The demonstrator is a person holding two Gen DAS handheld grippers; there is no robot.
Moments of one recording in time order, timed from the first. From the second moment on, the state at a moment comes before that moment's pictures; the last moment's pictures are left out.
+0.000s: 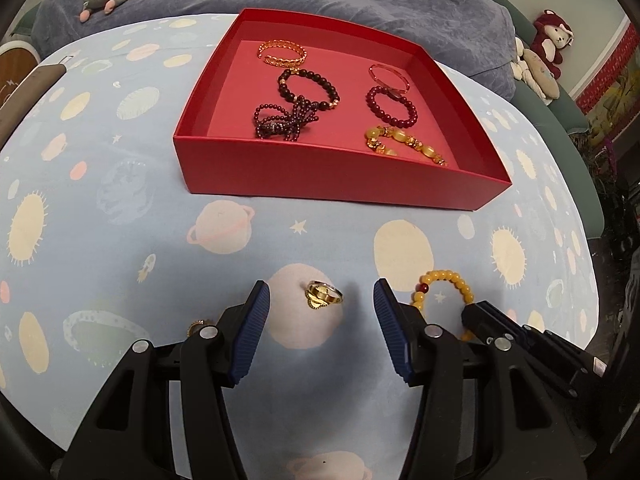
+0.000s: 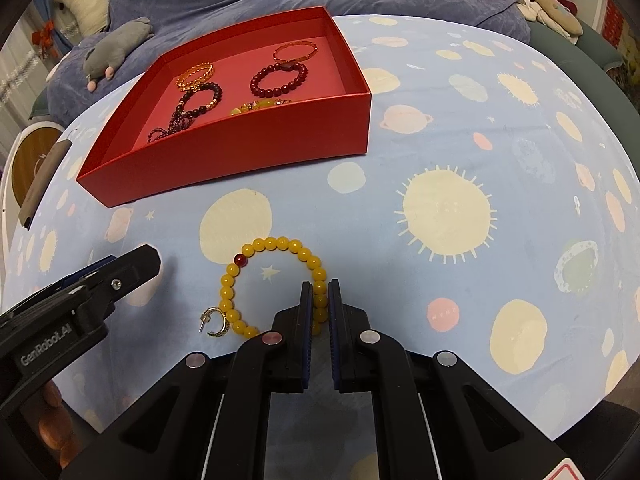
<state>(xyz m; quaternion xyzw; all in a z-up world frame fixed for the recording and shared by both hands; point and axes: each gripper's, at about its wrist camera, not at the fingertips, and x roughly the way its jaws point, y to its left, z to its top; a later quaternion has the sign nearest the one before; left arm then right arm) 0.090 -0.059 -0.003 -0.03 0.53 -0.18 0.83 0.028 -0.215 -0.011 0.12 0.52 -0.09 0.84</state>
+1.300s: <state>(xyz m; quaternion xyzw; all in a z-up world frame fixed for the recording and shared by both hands) 0.080 -0.049 0.013 -0.01 0.53 -0.20 0.82 0.022 -0.208 0.034 0.13 0.49 -0.06 0.86</state>
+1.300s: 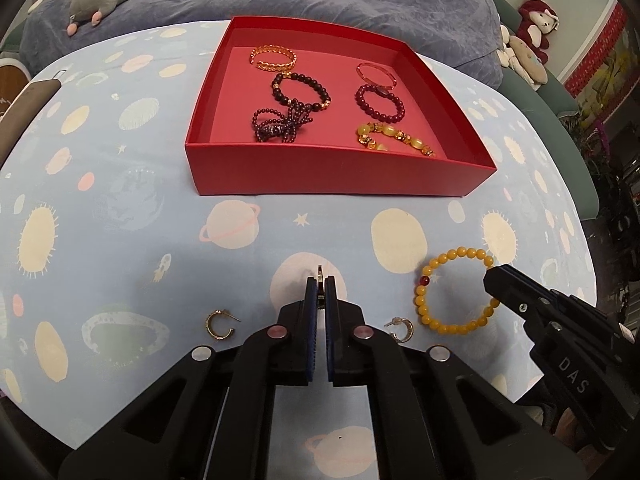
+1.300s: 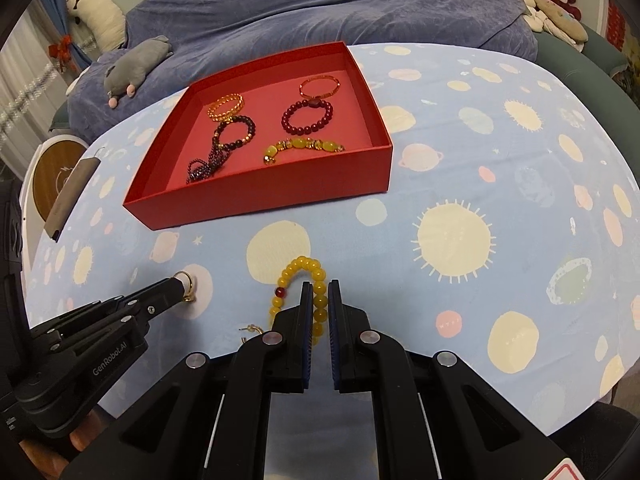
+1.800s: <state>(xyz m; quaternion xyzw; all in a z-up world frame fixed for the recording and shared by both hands) 0.107 -0.037 0.067 -0.01 0.51 -0.21 0.84 0.062 -0.211 0.103 0.11 0.43 -0.04 0.89</state>
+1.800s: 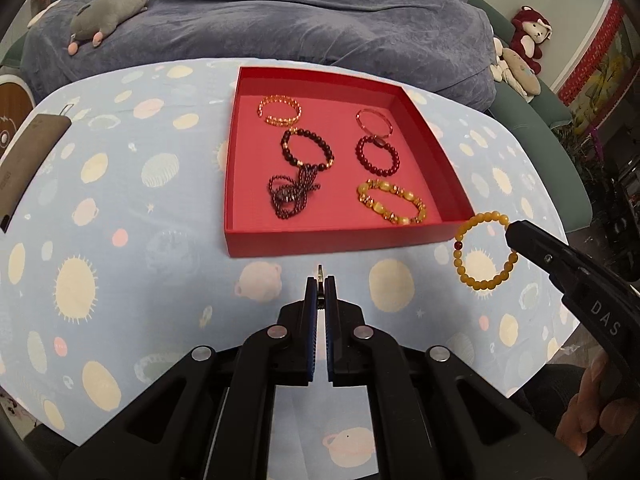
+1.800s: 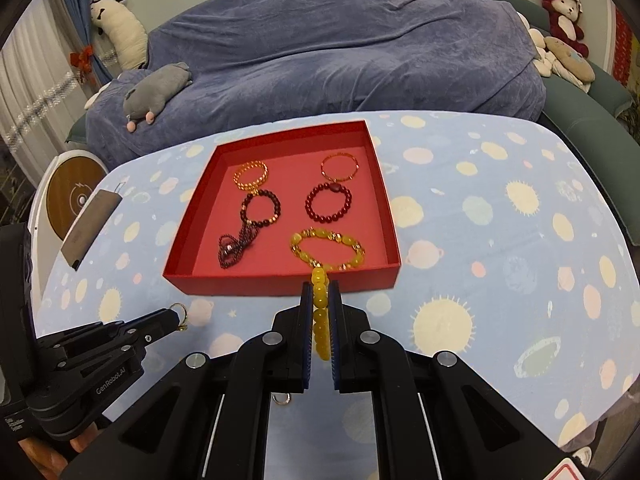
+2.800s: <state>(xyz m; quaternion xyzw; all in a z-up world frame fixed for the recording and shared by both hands) 0.239 -0.091 0.023 0.04 0.51 -0.18 0.84 0.205 -0.219 0.032 0.08 0.48 -0.02 0.87</state>
